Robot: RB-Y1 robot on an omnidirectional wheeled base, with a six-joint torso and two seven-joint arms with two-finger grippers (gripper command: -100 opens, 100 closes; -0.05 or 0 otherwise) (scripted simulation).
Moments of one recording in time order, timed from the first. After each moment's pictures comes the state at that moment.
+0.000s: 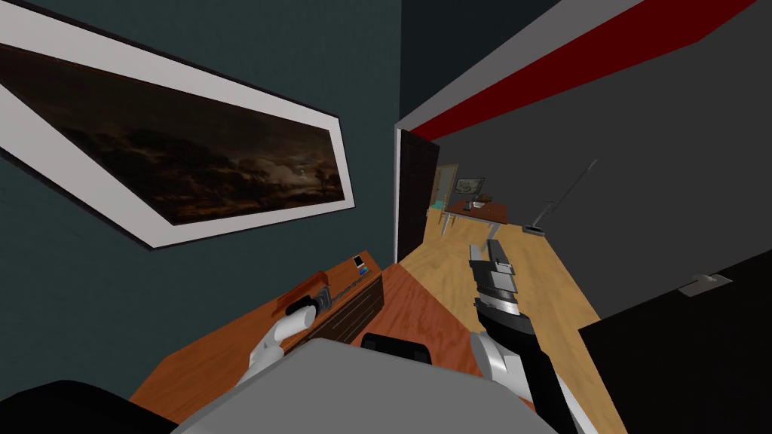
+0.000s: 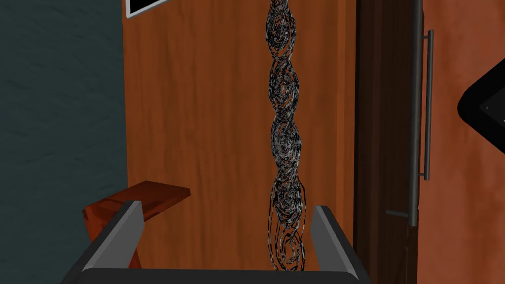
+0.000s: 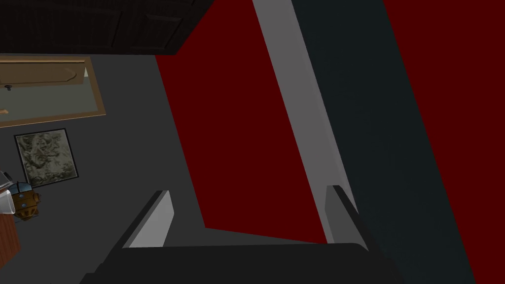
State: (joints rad) left arm 0.26 0.33 0.20 -1.39 0.57 0.50 0.15; right arm 0.48 -0.03 -0.02 -2.22 -0.05 -0.53 0.14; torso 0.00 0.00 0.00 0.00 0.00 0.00
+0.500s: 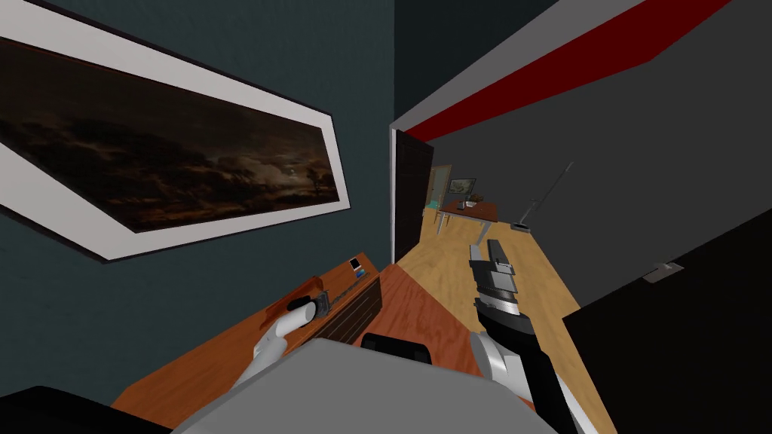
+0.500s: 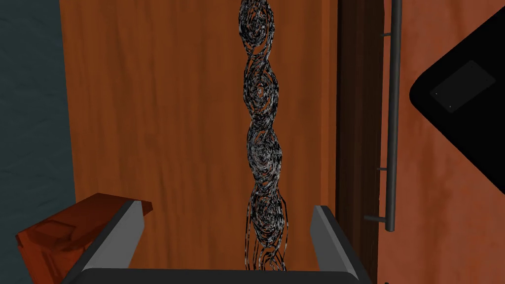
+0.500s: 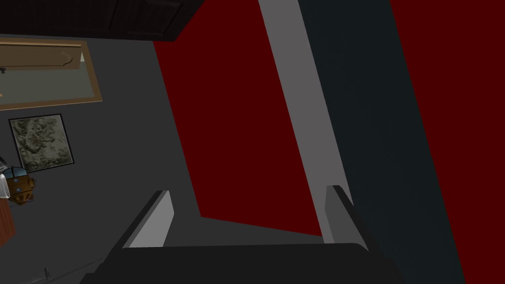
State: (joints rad) left arm 0.18 0.35 0.24 -1.24 0.60 0.61 0.15; right arm 0.48 -0.03 -0.02 -2.22 -0.05 -0.53 0.14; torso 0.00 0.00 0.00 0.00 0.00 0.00
